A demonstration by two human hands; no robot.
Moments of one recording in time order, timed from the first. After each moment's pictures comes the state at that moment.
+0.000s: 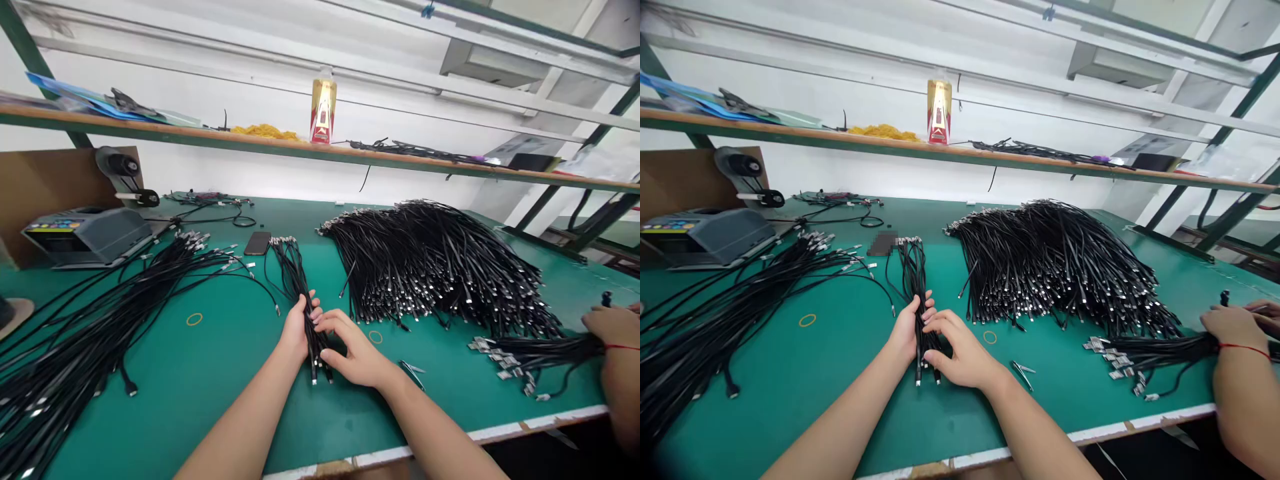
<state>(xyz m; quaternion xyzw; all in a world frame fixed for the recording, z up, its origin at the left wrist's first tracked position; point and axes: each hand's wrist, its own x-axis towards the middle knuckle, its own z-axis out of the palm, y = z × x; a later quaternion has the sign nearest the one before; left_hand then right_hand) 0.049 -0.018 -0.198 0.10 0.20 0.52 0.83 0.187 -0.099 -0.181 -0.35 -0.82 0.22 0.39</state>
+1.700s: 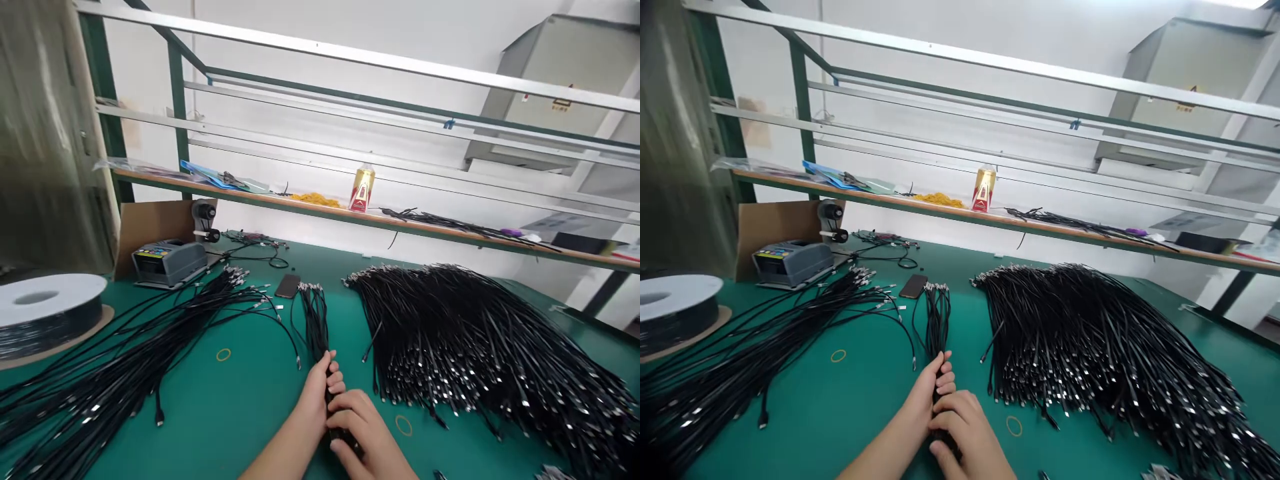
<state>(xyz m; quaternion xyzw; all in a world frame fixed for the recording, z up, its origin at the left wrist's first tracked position) 0.050 -0.022 -0.194 0.06 0.26 0.54 0.80 0.174 -0.103 -0.193 -0.28 -0.88 0.16 0.36</state>
